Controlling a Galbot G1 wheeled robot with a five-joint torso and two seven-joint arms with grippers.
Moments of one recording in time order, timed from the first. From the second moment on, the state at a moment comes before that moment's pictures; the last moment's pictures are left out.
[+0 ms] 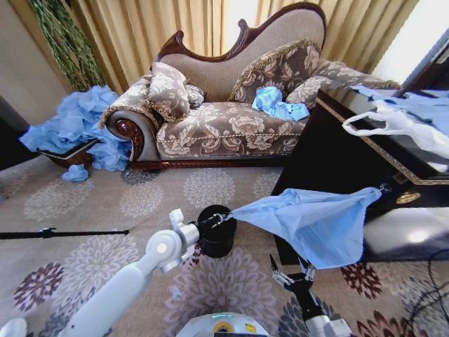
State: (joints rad) left arm 0.98 -0.91 -0.08 -2.11 -1.73 0.32 -0.50; right arm -1.93 1.54 0.67 2.14 0.11 0.24 -0.27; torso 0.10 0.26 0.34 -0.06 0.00
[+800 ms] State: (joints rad) left arm 0.95 -0.79 -0.26 -2.16 -1.85 0.30 -0.51; right arm -1.91 1.53 0.65 2.14 0.12 0.22 -0.25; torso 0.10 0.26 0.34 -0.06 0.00
